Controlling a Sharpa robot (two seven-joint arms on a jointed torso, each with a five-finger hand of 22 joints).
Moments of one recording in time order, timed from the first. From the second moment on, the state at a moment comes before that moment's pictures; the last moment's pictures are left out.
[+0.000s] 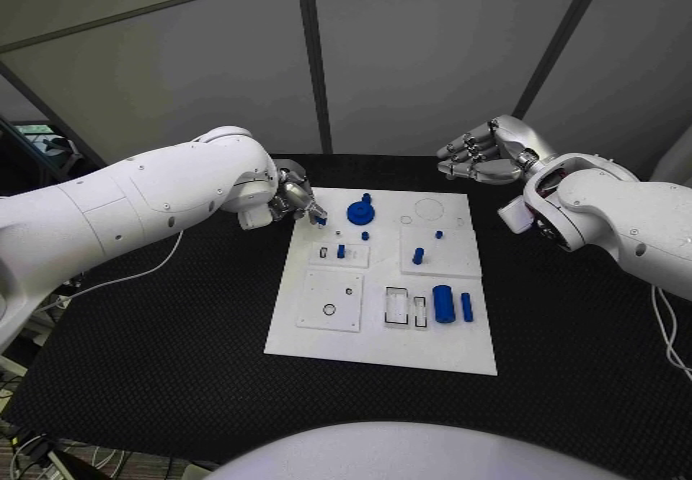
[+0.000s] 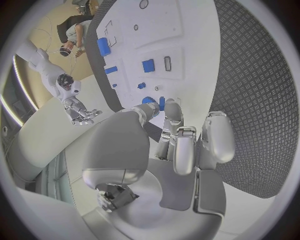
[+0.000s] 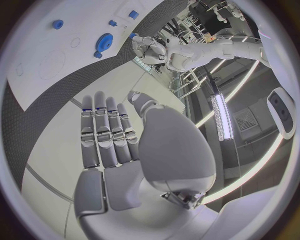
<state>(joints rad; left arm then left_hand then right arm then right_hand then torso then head) 1.31 -0.61 -0.01 1.13 -0.91 0.22 -0.47 1.23 -0.15 0.55 0.17 0.35 0.97 0.06 0.52 0.53 1.24 -0.01 0.93 0.71 1.47 -0.07 1.53 1.31 0.07 1.41 0.04 1.29 1.31 1.22 -0.77 0.07 1.33 -0.85 -0.31 0.17 1.39 -0.15 0.30 0.12 0.36 1.02 0.20 0.07 0.07 1.21 0.13 0.07 0.07 1.25 0.09 0.07 0.27 0.18 0.96 0.20 0.28 0.12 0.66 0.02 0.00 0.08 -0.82</state>
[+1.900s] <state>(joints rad) 1.28 -0.71 -0.09 1.37 -1.04 0.12 -0.51 1.18 -0.19 0.59 0.13 0.39 0.99 0.05 0.53 0.54 1.27 -0.01 0.96 0.75 1.47 -0.07 1.54 1.31 0.07 1.42 0.03 1.32 1.31 1.22 -0.77 0.07 1.32 -0.85 -0.31 0.17 1.39 -0.14 0.30 0.12 0.37 1.02 0.20 0.07 0.07 1.21 0.13 0.07 0.07 1.25 0.09 0.07 0.27 0.18 0.96 0.20 0.27 0.12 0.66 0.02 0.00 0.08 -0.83</state>
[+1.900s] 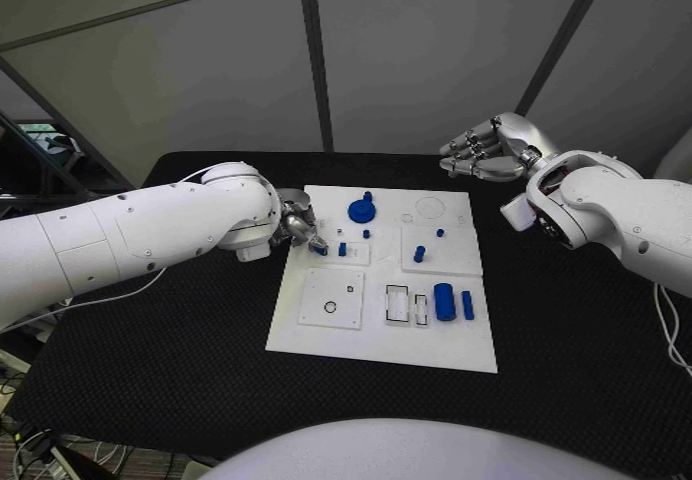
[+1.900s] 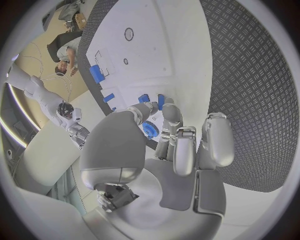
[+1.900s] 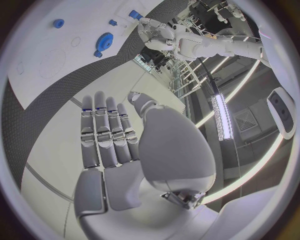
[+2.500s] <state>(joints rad) 1.28 -0.71 -0.09 1.37 -1.06 0.10 -0.51 1.18 -0.18 0.59 0.13 0.41 0.99 0.05 0.53 0.54 1.28 -0.01 0.97 0.75 1.47 -0.07 1.54 1.31 0.07 1.43 0.03 1.32 1.31 1.22 -0.77 0.07 1.32 -0.85 -0.31 0.17 1.39 -0.14 0.30 0.12 0.37 1.02 0.20 0.07 0.07 1.21 0.13 0.07 0.07 1.25 0.09 0.07 0.27 0.18 0.96 0.20 0.27 0.12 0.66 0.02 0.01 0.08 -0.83</state>
